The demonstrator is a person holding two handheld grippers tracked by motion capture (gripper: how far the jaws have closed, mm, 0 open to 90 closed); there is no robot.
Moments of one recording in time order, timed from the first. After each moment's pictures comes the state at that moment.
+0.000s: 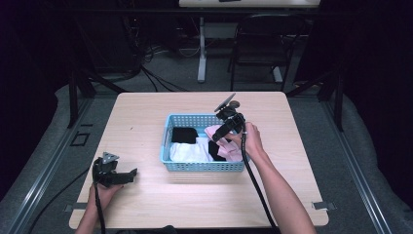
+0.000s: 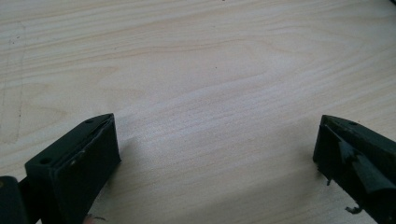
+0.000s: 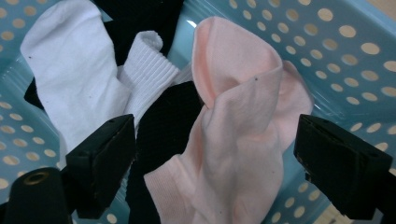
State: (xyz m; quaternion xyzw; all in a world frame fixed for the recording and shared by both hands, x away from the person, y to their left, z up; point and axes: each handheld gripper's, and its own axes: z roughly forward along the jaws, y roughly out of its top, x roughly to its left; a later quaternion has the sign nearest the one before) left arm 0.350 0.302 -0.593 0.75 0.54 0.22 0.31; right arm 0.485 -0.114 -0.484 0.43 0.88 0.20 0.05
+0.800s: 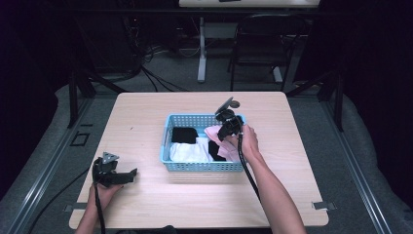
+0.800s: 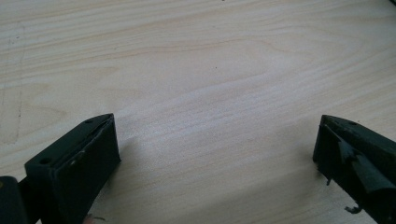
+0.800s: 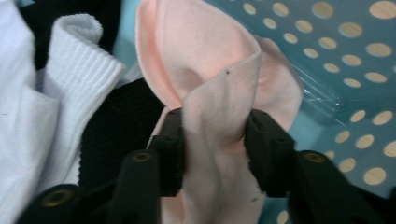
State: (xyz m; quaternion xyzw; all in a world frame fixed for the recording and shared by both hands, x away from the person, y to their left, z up) left arm 0.350 0.302 -0.593 0.75 0.54 0.22 0.32; right arm 0.504 -0.113 -0.514 0.47 0.87 0.14 0.07
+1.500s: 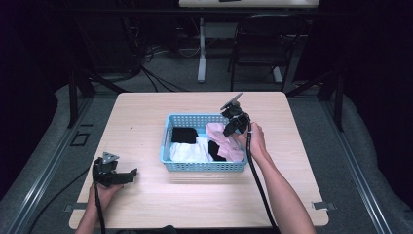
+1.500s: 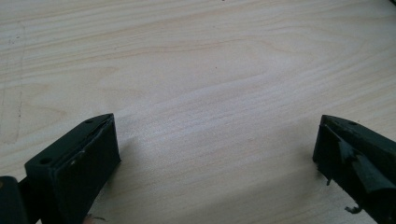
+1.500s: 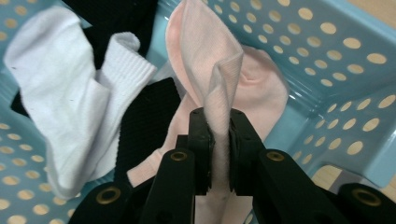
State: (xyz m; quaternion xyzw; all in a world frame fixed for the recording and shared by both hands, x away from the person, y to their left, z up) left arm 0.350 0.302 -0.593 0.75 0.54 0.22 0.32; right arm 0.486 -0.132 -0.479 0.46 0.86 0.20 0.05
